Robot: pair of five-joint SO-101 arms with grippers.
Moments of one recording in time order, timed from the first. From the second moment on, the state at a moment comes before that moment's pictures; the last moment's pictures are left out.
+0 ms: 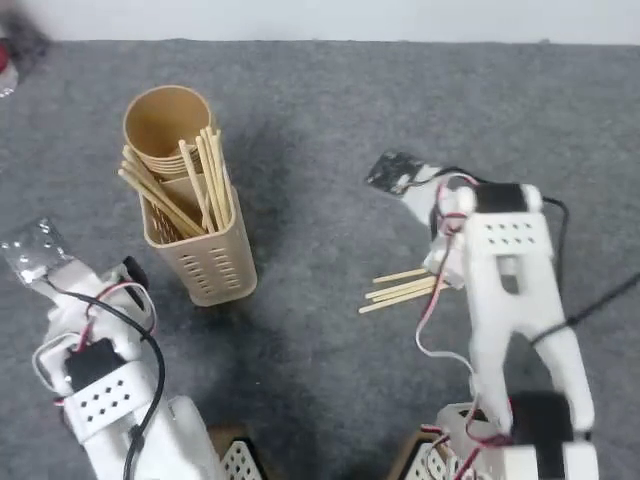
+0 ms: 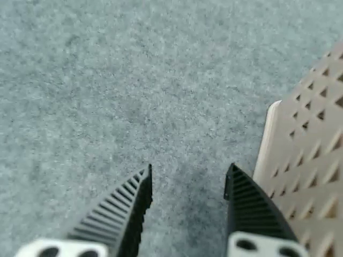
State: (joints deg) left arm -37.9 -63.9 76.3 48.3 10.0; right arm -8.3 -11.2 22.2 80.8 54.5
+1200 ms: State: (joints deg) left arm -33.8 -64.0 82.1 42.3 7.3; right arm -8.6 15.7 17.8 68.1 71.9
